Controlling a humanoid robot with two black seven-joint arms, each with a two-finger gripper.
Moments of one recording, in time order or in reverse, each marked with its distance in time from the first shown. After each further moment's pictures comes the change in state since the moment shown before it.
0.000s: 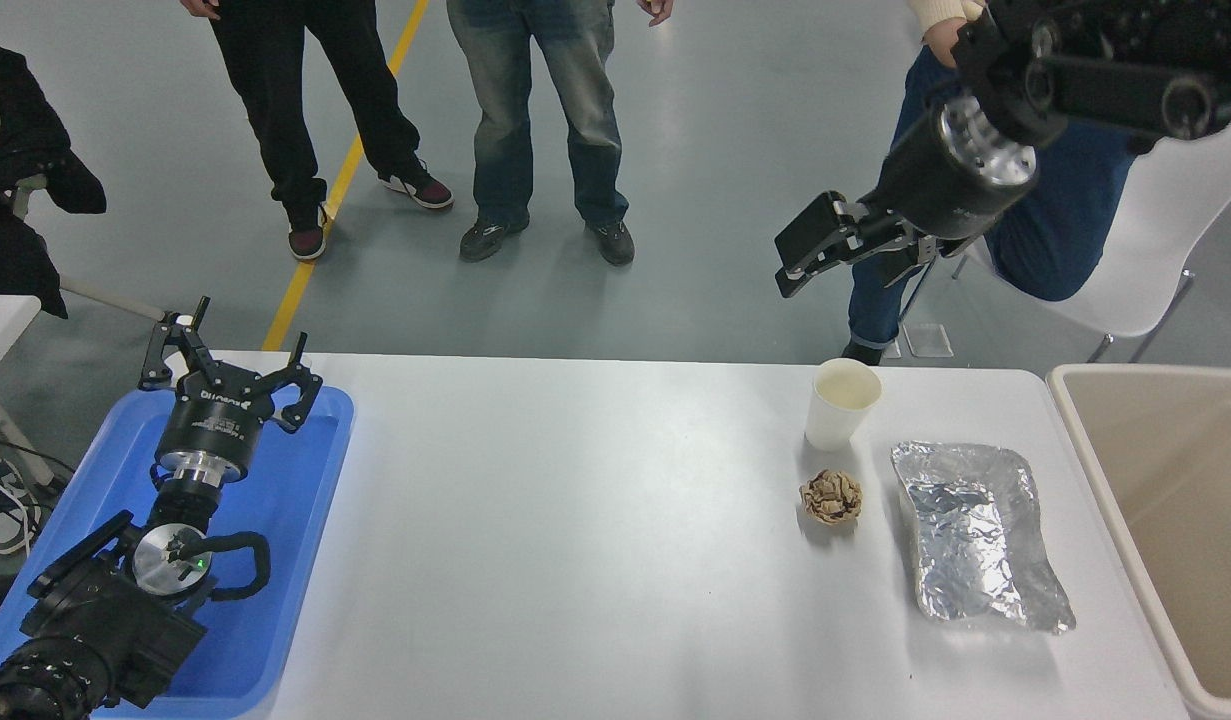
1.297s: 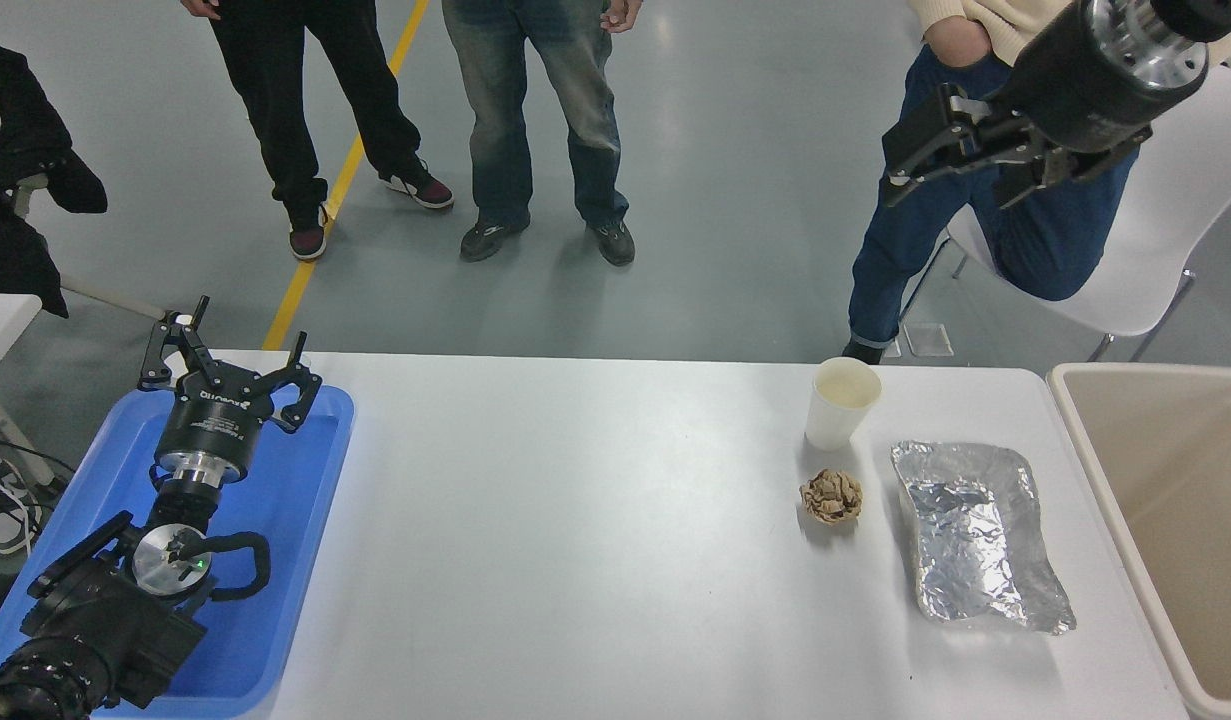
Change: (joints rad) left arm 0.000 0.000 -0.001 0.000 0.000 -0.001 0.000; right arm -0.062 -0.011 -0.201 0.020 0.187 -0.038 0.000
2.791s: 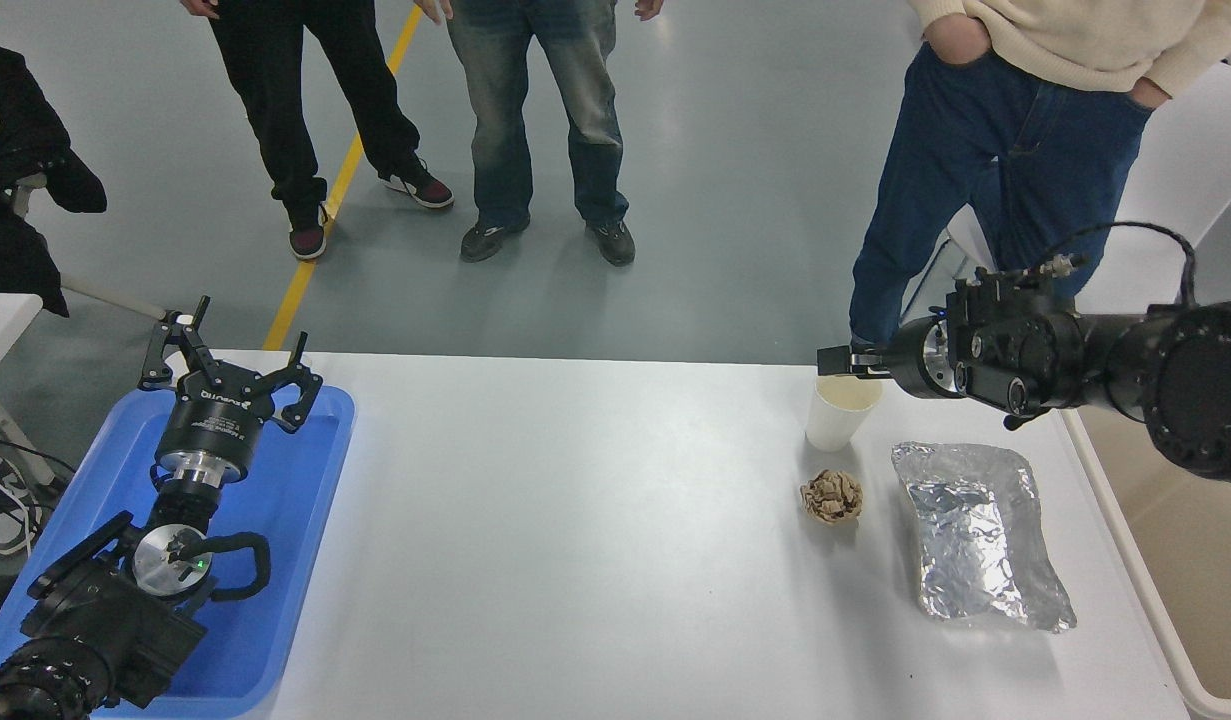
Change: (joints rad) left arm 0.000 0.000 0.000 0.000 0.000 0.000 0.000; right arm -0.858 0.053 0.275 -0.483 0.030 -0.632 -0.301
